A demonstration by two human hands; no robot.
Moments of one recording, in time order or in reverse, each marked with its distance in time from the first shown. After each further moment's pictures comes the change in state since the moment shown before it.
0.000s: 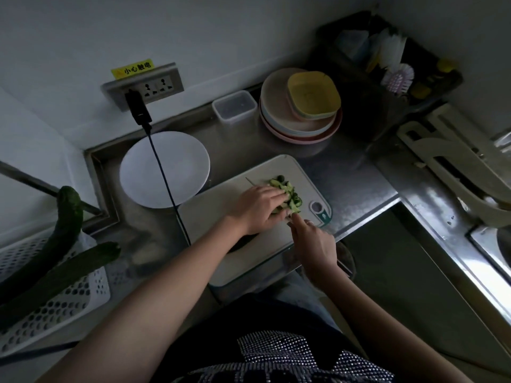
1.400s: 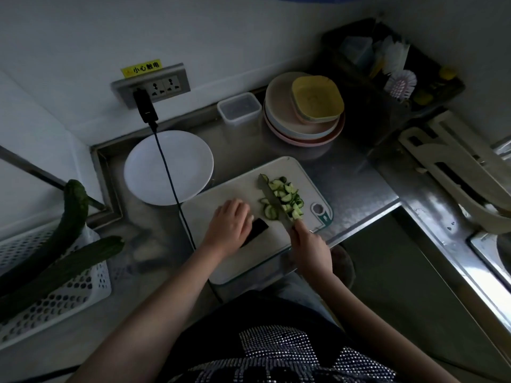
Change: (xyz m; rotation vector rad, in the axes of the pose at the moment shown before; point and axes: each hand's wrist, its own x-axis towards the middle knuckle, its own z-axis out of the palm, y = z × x) left_hand -0.075 -0.009 0.018 0.075 0.233 -0.322; right_hand -0.011 -0.006 0.012 0.241 0.029 0.107
